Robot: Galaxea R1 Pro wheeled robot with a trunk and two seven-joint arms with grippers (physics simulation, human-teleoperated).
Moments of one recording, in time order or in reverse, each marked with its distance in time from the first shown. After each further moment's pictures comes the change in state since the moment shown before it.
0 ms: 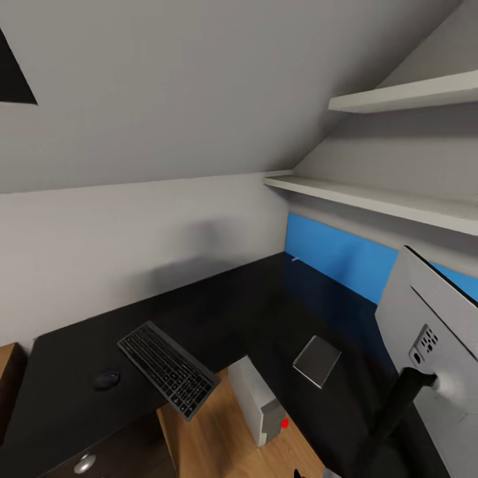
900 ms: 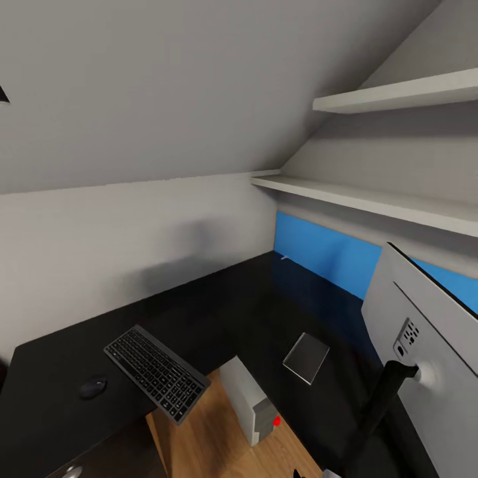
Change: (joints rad) left arm 0.000 0.000 0.000 0.000 0.000 0.000 0.000; right arm 0.000 0.002 0.000 0.000 0.006 0.002 0.001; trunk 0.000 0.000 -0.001
